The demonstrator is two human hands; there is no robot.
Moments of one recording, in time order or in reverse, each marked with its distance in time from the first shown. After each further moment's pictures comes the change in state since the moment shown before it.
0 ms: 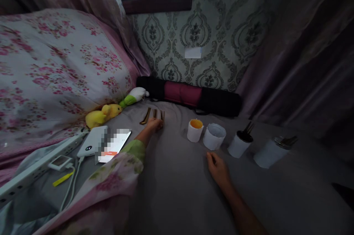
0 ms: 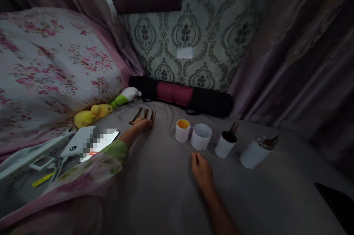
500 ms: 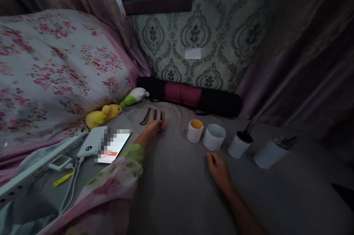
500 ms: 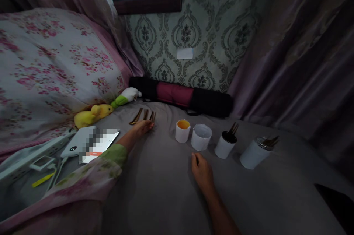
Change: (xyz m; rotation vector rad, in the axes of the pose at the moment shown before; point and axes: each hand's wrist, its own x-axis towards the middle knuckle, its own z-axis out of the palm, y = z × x) left_hand 0.001 -0.006 0.006 -0.303 -0.089 -0.127; right_hand 0.000 0.000 0.001 -0.004 0.010 -0.007
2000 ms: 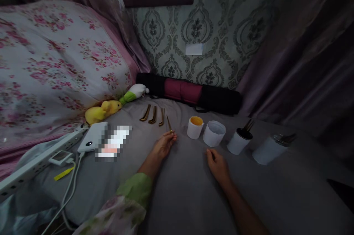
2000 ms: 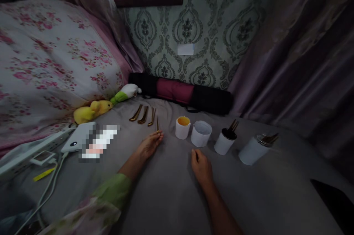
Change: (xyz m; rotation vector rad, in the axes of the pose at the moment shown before) left_hand -0.087 -0.072 0.024 -0.405 -0.199 0.034; right_hand -0.001 -0.004 -0.002 -0.014 0.002 0.024
